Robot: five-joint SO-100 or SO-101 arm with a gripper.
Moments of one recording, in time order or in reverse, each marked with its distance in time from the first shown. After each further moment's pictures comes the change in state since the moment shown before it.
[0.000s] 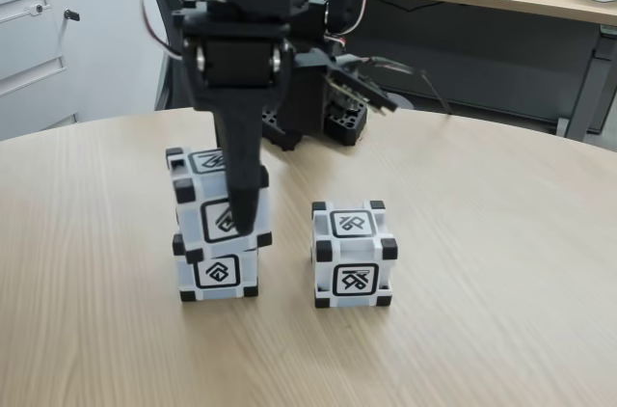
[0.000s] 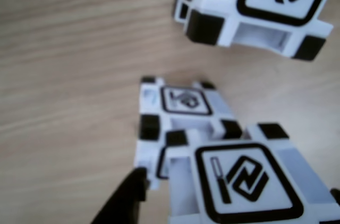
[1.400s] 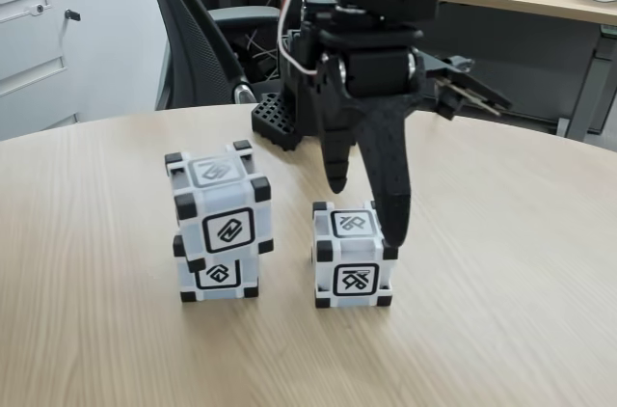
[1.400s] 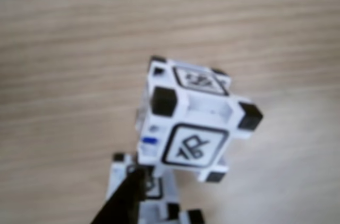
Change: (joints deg) arm -22.3 -0.2 0.1 0.2 19.2
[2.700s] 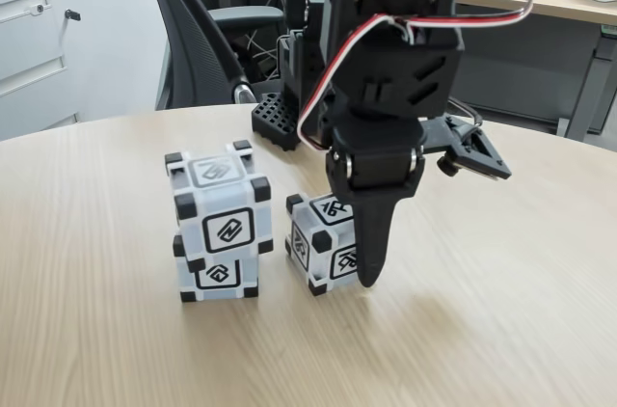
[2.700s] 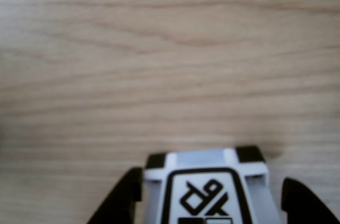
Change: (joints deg) arm -2.1 -19.9 -0.7 -1.0 8.0
